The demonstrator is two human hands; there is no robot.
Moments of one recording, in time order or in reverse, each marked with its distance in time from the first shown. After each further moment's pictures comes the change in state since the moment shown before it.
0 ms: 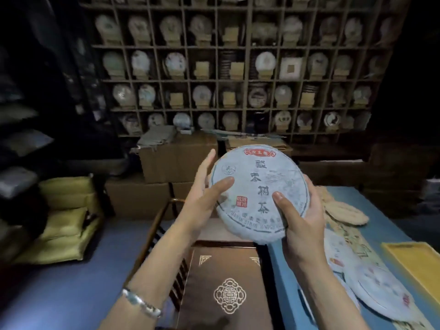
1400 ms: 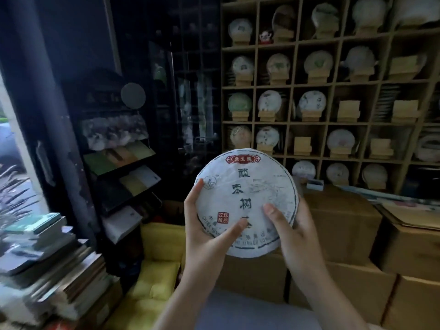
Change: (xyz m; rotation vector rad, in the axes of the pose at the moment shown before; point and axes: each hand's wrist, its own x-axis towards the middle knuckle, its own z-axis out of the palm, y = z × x) left_hand 0.176 0.129 -0.717 0.228 0.503 0.488; right_hand 0.122 0.341 0.731 0.001 -0.478 -0.040
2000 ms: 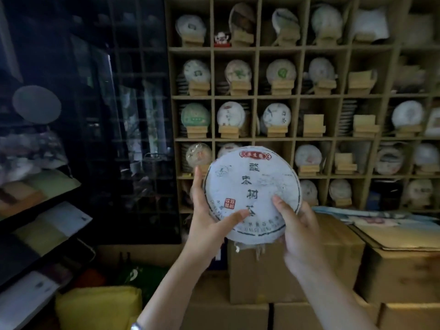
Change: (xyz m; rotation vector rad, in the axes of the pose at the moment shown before) left_hand 0.281 -0.204 0.076 -0.146 -0.365 -0.144; right_hand 0.277 0.143 -0.054 0.140 0.301 0.049
